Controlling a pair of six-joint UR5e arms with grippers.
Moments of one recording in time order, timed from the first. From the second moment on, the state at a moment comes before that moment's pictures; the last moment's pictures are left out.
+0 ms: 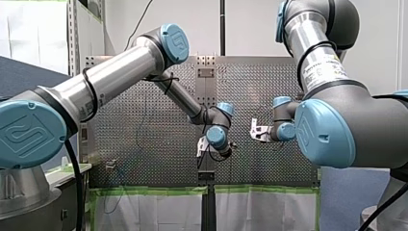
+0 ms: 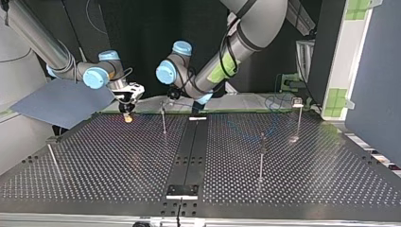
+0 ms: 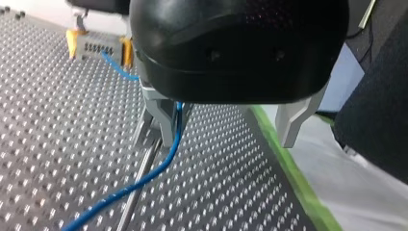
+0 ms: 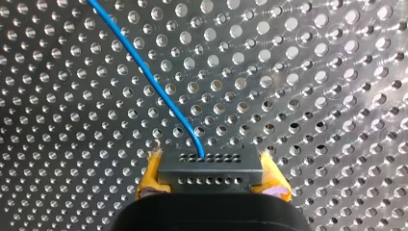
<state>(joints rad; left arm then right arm) -0.72 -2.52 -1.21 -2.96 -1.94 -1.68 1.81 -0.84 1.59 -0.57 1.31 1.67</state>
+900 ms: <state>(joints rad) -0.76 -2.52 -1.22 -2.86 -1.95 -1.75 1.81 -0.84 1.59 -0.57 1.31 1.67</state>
